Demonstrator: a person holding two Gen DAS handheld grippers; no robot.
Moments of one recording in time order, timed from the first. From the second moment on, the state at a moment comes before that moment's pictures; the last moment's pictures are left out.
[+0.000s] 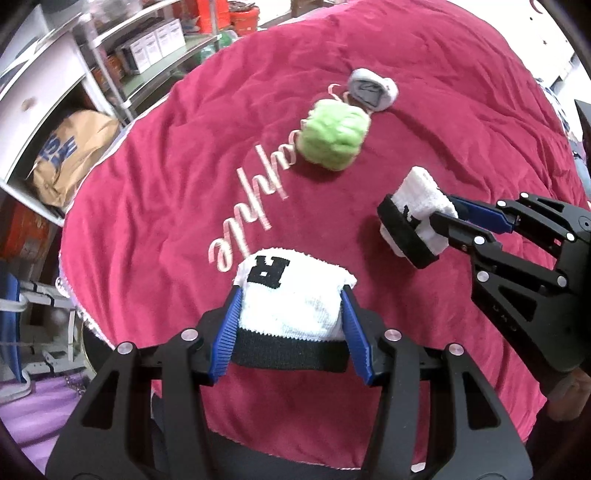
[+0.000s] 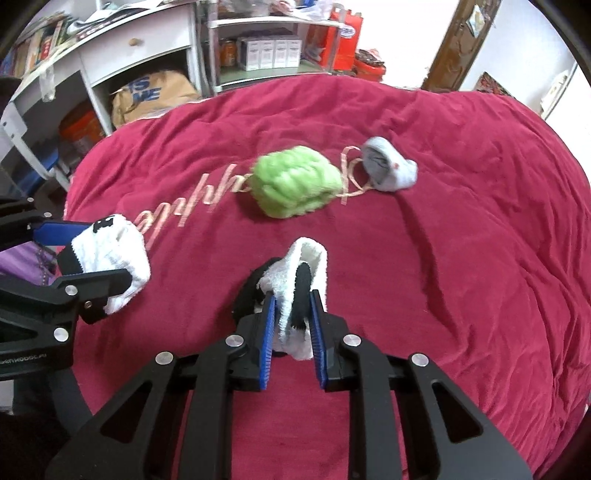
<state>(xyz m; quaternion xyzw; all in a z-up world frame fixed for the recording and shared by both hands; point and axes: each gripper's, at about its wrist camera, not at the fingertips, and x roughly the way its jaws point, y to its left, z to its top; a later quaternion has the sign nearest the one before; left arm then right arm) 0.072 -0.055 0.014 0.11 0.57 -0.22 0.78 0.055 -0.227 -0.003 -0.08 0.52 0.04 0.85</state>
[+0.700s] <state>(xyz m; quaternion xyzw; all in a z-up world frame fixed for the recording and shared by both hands) 0.085 0.023 -0.003 0.07 0.60 -0.17 0.78 0.076 -0.159 -0.017 -0.10 0.54 0.08 0.83</state>
